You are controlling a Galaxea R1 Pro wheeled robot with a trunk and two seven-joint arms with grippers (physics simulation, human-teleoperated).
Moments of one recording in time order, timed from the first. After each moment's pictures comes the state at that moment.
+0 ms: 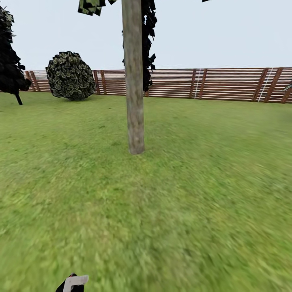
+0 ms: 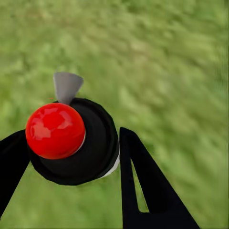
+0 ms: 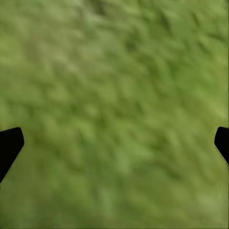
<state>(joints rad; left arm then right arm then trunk) -0.26 0.06 0.16 -0.33 -0.09 -0.43 0.02 -0.18 0.00 0.00 -0.19 0.01 -0.47 -0.16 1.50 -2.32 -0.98</state>
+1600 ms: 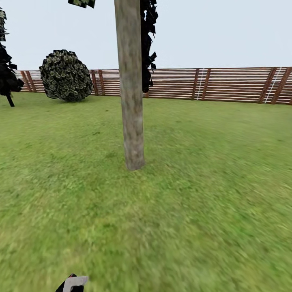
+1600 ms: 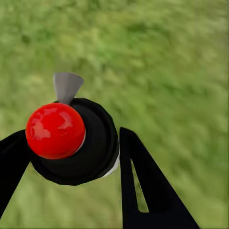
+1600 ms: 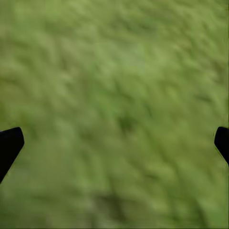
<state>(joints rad) -0.26 0.06 0.16 -0.33 -0.09 -0.43 0.02 -0.18 0.00 0.00 -0.19 0.01 -0.47 -0.16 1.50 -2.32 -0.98</state>
